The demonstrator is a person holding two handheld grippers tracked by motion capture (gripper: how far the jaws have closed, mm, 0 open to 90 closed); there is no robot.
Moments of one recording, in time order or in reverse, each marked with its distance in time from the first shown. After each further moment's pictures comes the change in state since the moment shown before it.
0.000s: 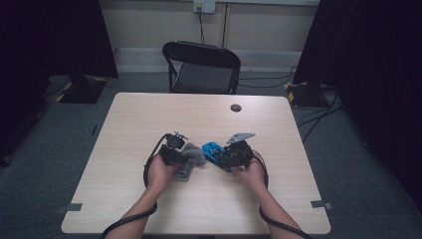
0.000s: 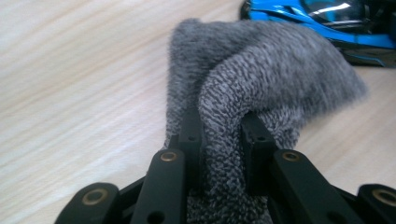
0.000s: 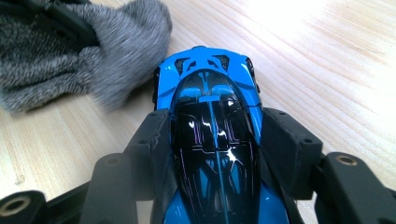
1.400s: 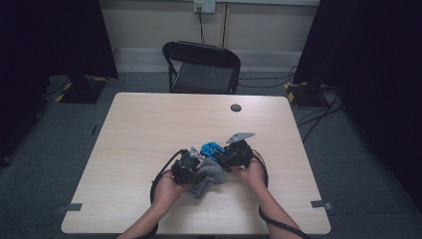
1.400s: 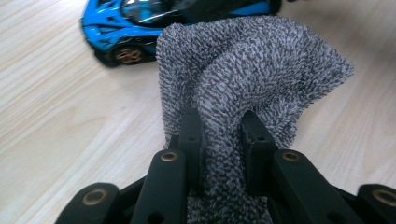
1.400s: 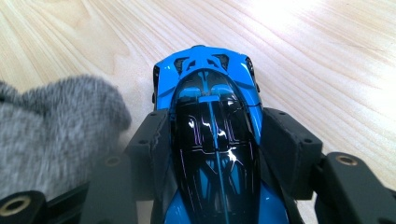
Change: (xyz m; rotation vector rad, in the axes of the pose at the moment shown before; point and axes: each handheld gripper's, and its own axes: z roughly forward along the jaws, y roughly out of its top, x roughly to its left) left arm -0.079 -0.021 -0.024 -0.065 -0.166 0.215; right arm 0.000 0.002 0.000 0.011 -0.002 0.010
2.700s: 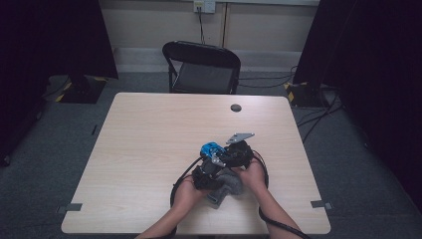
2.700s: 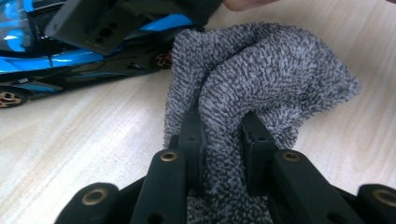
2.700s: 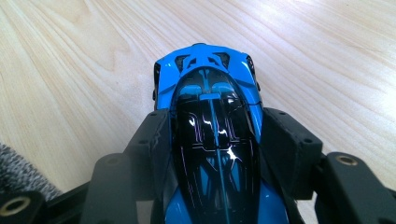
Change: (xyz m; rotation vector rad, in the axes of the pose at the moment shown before) left arm -0.032 0.017 0.045 0.030 -0.082 0.044; right arm 0.001 -0.001 -0.001 0.006 -0.008 -0.019
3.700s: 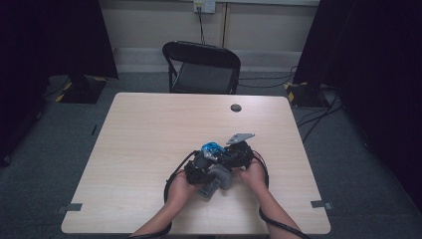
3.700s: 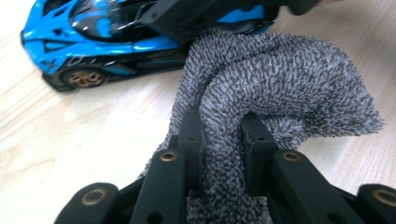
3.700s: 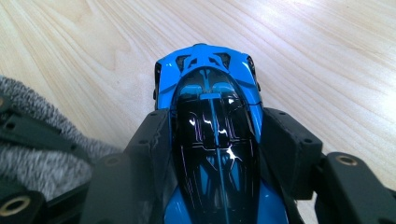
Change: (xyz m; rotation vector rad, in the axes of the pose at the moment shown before) left arm 0.024 -0.005 -0.012 0.004 0.083 -0.043; right arm -0.001 -0.001 0.000 -0.010 0.004 -0.012
